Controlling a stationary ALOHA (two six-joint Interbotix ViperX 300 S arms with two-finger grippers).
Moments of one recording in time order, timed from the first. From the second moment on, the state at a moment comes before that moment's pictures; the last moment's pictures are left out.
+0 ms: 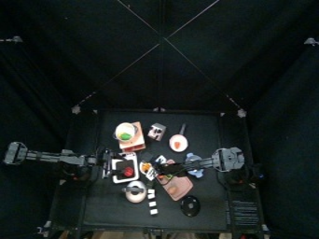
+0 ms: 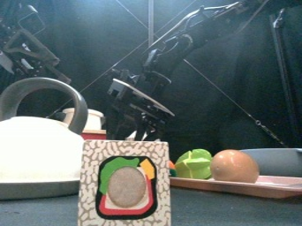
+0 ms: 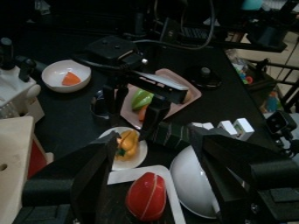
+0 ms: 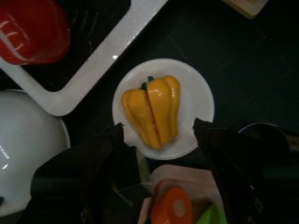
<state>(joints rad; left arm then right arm) 0.00 -0.88 1.28 -0.03 -0.15 -0.04 0.05 0.36 0.16 -0.52 0.53 1.08</state>
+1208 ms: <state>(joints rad) 0.00 -0.88 1.29 -0.03 -0.13 -0.04 0.18 0.27 0.12 -0.35 0.78 1.51</state>
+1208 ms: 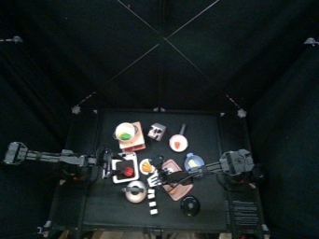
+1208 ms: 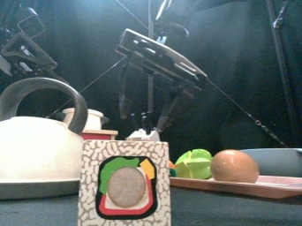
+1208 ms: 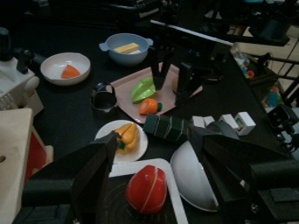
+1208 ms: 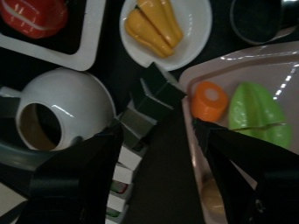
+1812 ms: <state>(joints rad) 0.00 -0.88 1.29 -0.03 -0.13 -0.04 0.18 0.32 0.21 -0.36 0.56 1.60</state>
